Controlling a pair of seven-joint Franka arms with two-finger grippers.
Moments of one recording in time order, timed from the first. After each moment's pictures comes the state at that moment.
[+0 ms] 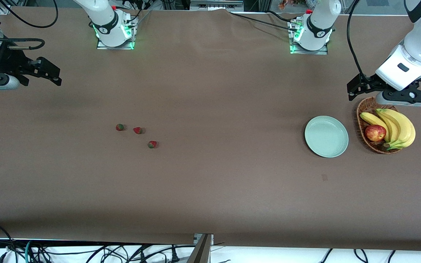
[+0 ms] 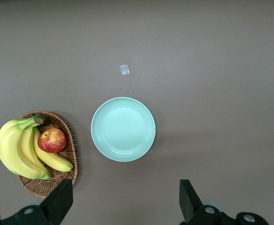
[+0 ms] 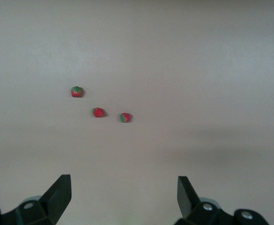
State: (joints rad) left arm 0.08 0.00 -0.22 -1.66 0.06 1.67 -0.06; right arm 0.11 0.00 0.01 -1.56 0.01 1.54 0.10
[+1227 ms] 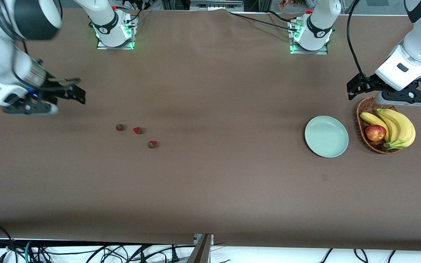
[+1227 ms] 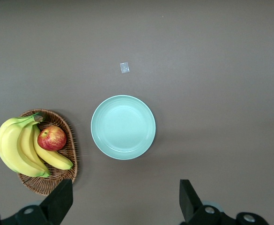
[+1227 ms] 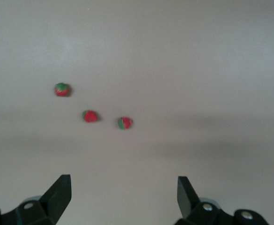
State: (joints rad) left arm 0.08 0.00 -0.22 -1.66 0.06 1.66 -0.06; right arm 0.11 0.05 0.02 -1.92 0.01 1.92 0.10
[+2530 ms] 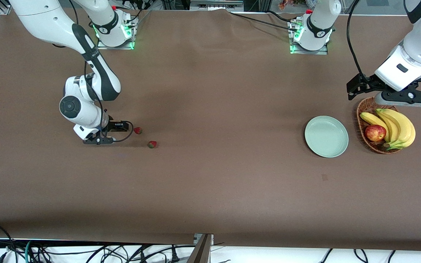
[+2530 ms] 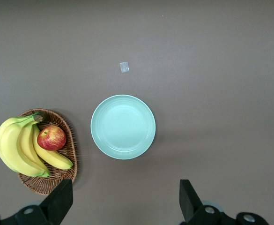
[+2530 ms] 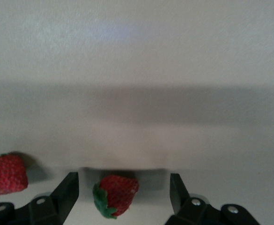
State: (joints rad) left arm 0.08 0.00 -0.22 -1.66 0.06 1.66 -0.06; right arm 0.11 0.46 0.05 -2.15 0.01 2.50 0.12
